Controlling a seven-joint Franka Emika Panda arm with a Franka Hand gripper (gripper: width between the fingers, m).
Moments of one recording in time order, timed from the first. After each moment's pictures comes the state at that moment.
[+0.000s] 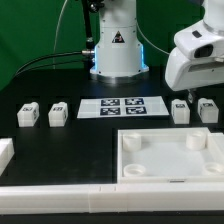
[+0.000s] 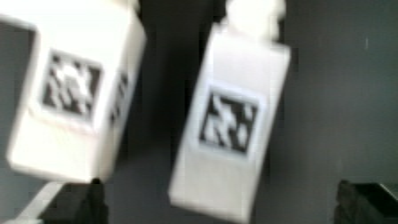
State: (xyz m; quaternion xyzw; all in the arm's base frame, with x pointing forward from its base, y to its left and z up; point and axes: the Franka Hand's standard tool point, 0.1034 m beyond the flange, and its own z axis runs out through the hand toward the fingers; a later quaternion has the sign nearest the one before) arm 0.380 0.178 0.047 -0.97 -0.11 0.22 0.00
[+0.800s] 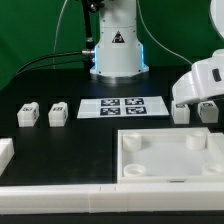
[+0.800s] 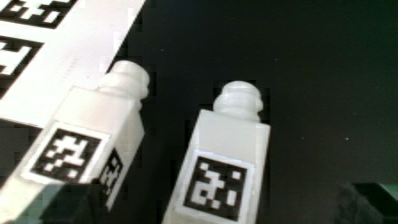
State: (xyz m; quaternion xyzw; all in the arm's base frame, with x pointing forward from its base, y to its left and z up) arm 0.378 0.186 0.033 -0.89 -0.10 0.44 -0.03
